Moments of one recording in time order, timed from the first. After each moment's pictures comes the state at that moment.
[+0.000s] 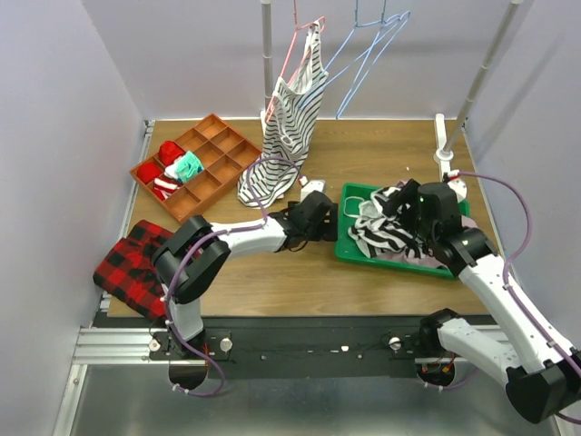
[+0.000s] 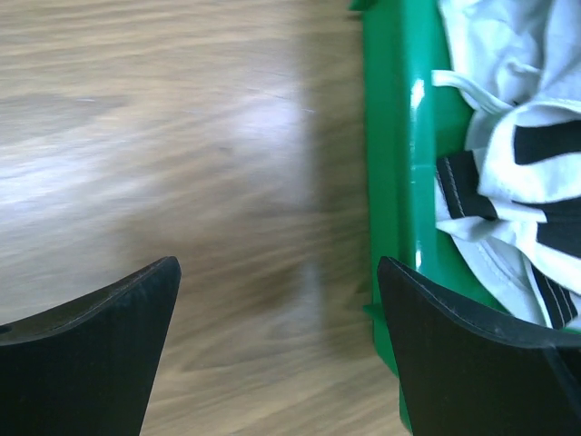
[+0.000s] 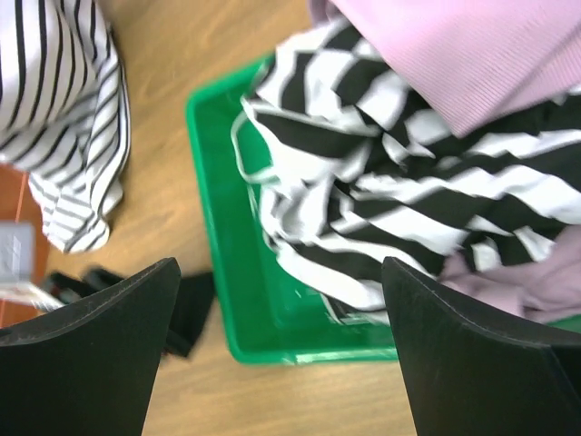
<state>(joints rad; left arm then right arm) -0.86 1.80 1.09 -0.07 -0.23 -0.67 0.38 0.90 0.84 -0.60 0.31 0.83</state>
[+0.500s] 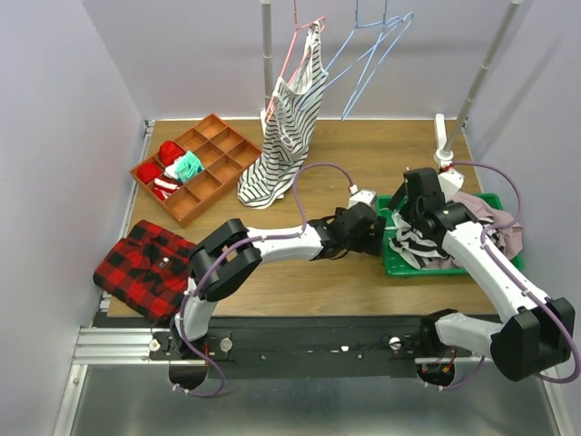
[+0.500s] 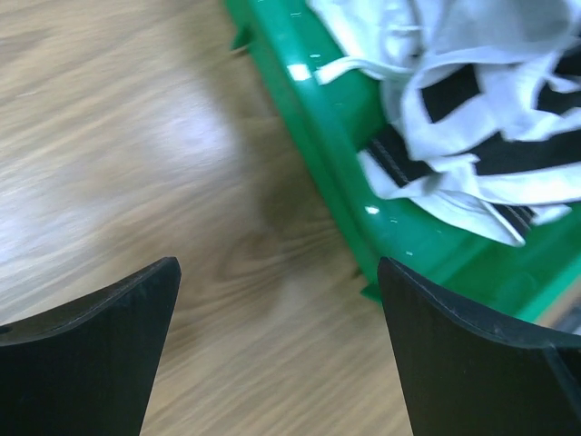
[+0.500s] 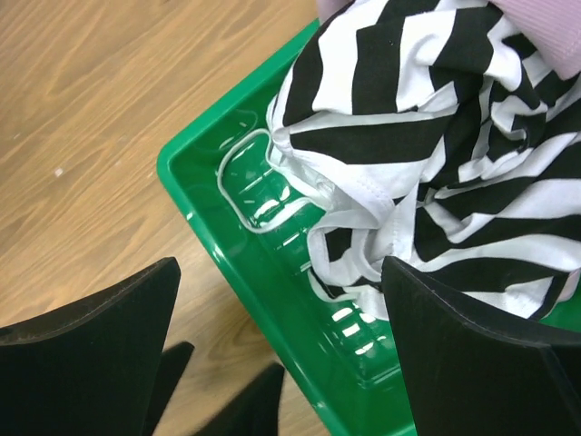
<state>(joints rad) -1.06 2.00 1.36 -0.05 -0.19 -0.66 0.32 1.16 0.94 -0.64 0.49 0.81</state>
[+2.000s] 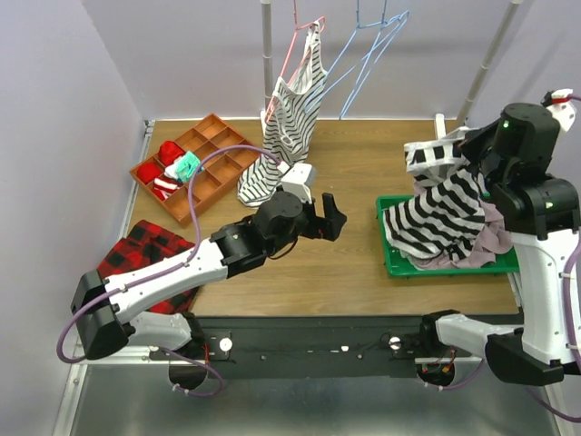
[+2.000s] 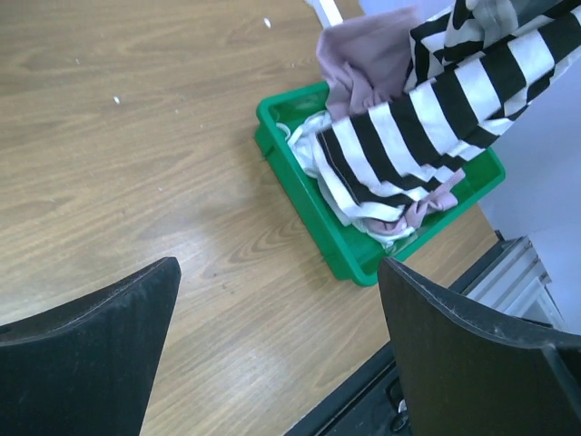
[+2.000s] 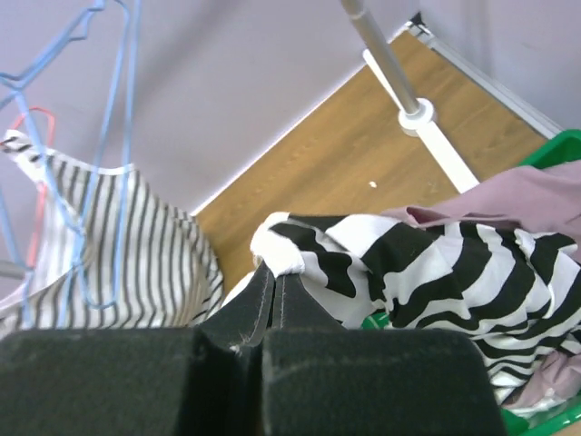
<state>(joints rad) -1.03 1.25 1.05 -0.11 -0.28 -0.59 0.19 1.15 1.74 -0.93 0.50 0.70</state>
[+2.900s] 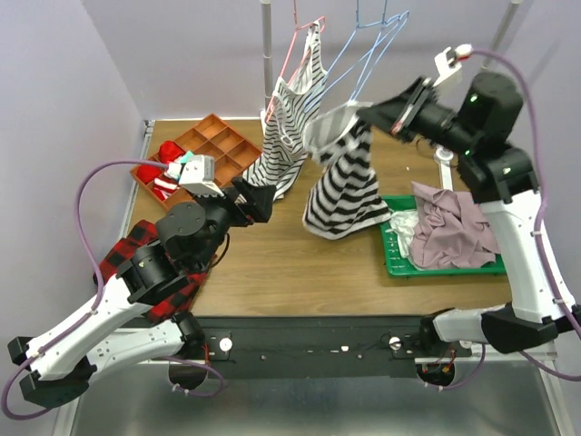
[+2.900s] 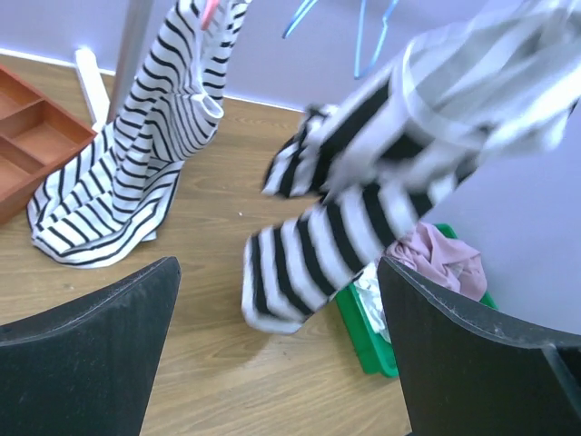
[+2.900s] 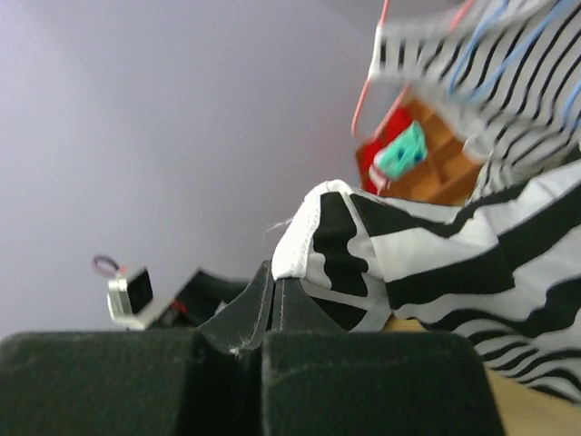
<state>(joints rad) -0.95 0.80 1.06 -0.33 -0.55 -0.56 0.32 1.35 1.88 -0.56 -0.47 0.89</state>
